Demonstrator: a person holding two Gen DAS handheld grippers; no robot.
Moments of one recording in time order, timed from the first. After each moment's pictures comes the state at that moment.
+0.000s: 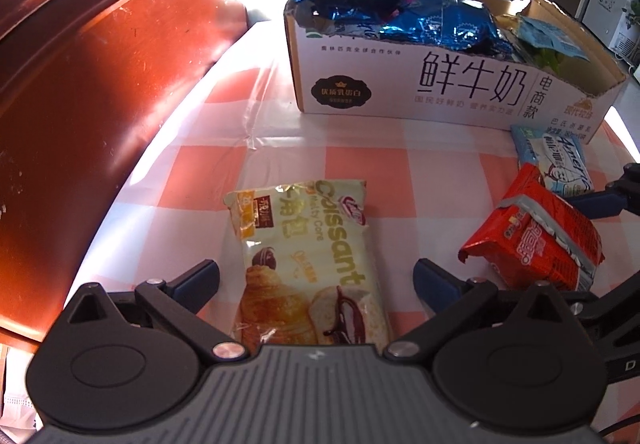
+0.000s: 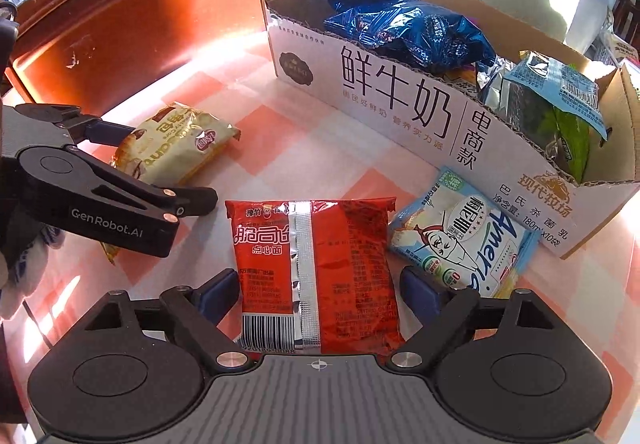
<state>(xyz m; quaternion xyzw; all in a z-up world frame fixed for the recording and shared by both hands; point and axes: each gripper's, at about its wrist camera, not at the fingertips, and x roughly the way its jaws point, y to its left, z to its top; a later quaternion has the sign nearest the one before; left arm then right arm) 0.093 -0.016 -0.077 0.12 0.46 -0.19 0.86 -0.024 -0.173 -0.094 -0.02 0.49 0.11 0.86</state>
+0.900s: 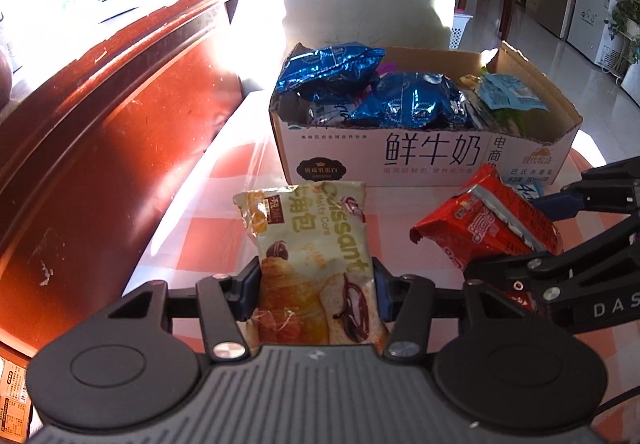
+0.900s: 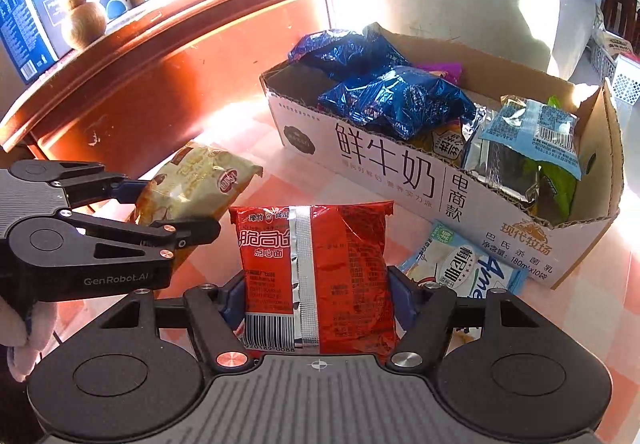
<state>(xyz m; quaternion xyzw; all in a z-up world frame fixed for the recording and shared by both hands) 0.075 -0.024 -0.023 0.13 0.39 -0.21 0.89 -0.027 -0.188 -0.052 0.04 0.43 0.12 0.89</state>
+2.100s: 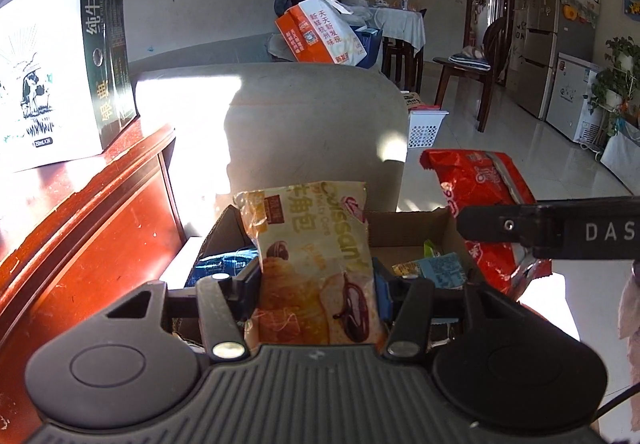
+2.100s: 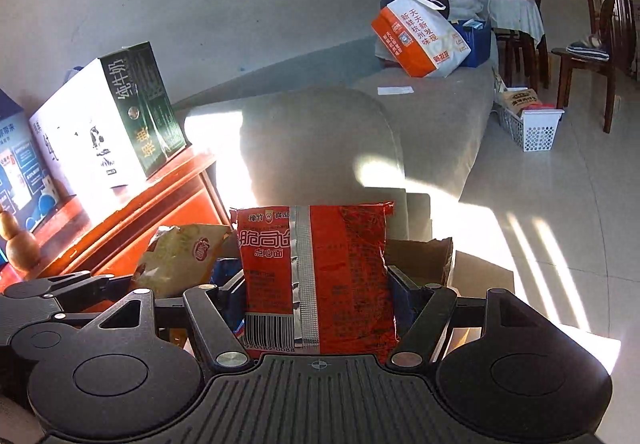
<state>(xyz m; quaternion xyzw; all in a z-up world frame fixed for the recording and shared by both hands) 0.129 -0.124 0.045 0.07 0.28 -0.24 0.93 -0.001 -0.301 0.035 0.14 0.27 0.00 0.95</state>
